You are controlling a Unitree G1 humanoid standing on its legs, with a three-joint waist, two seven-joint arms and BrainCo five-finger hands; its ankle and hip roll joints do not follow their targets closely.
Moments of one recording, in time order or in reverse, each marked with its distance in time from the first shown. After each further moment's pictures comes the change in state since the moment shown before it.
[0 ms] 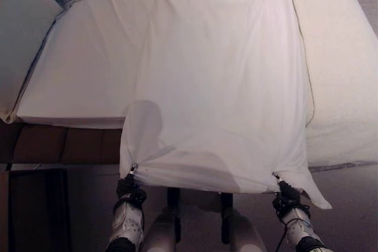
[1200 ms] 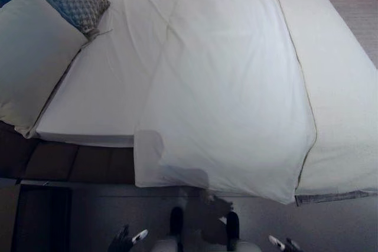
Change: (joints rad) left arm 0.230 0.229 -0.335 0.026 0.571 0.016 -0.035; right arm 0.250 -0.054 0.131 -0.073 -0.298 0.041 -0.033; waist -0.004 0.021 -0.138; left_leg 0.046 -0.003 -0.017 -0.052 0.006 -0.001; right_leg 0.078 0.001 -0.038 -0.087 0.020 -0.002
